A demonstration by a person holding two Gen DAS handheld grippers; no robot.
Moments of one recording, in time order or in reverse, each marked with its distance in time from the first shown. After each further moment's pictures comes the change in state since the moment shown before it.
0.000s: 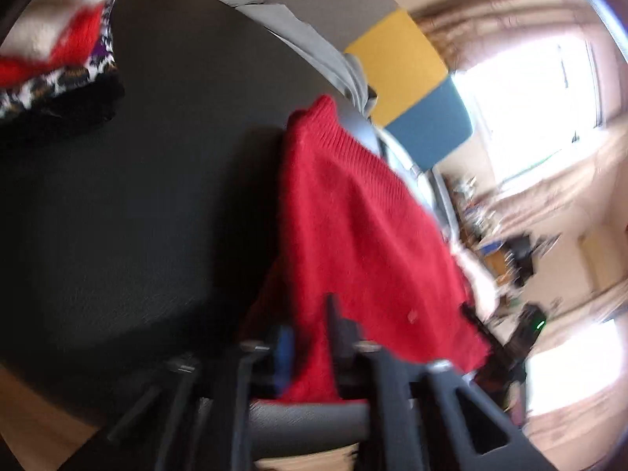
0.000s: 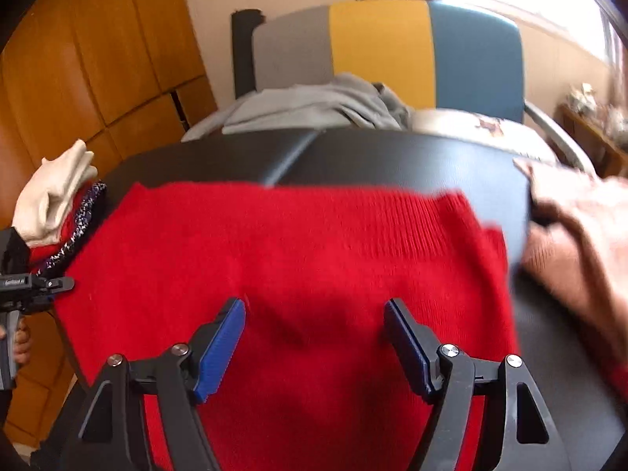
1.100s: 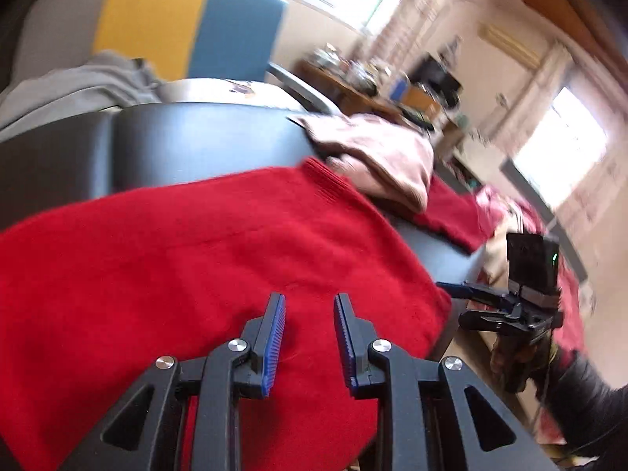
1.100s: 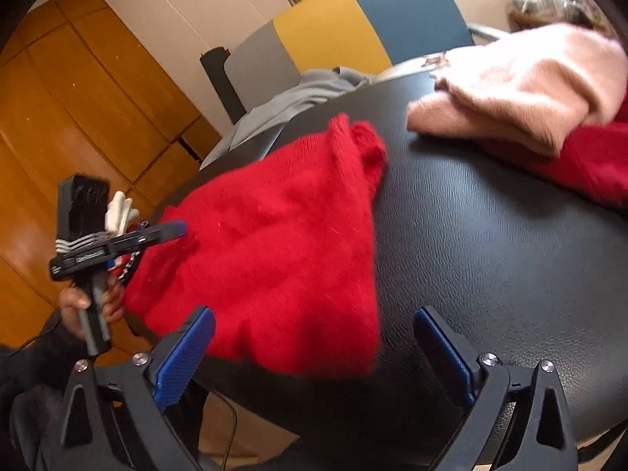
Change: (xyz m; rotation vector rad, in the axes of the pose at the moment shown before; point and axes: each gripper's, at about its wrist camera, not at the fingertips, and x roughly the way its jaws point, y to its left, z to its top) left arm 0.134 -0.279 -0.040 0.725 0.216 -0.206; right arm -0.094 -0.095 -0.109 0.292 -0.018 0.243
